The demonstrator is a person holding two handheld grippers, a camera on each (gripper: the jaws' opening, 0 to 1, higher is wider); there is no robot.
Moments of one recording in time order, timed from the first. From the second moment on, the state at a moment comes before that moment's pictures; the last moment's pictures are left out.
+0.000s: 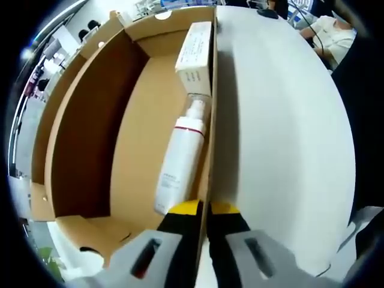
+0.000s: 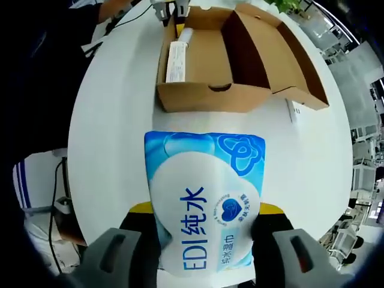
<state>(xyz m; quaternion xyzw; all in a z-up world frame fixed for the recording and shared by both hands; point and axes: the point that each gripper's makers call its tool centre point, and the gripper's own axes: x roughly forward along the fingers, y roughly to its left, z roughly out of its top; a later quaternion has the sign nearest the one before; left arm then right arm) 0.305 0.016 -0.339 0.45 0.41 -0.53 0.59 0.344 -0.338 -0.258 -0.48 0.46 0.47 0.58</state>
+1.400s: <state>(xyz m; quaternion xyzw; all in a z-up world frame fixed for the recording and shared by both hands) 0.306 0.014 -0.341 0.45 0.41 -0.53 0.59 0.342 -0.341 -0.280 -0.48 0.48 0.48 0.56</state>
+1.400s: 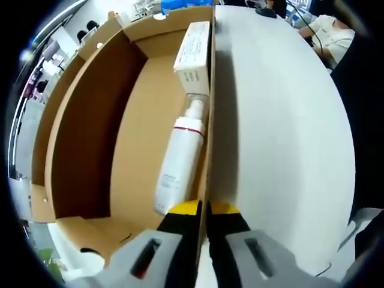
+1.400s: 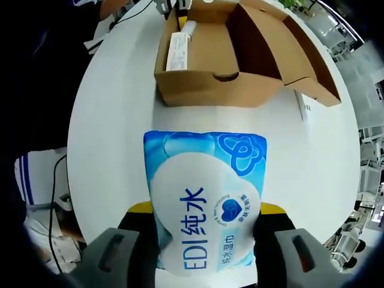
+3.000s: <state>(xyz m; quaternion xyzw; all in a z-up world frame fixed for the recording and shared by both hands) 0.312 0.015 -0.340 0.46 0.39 -0.54 0.59 0.345 -0.343 -0.284 -0.49 0.49 0.46 0.56</state>
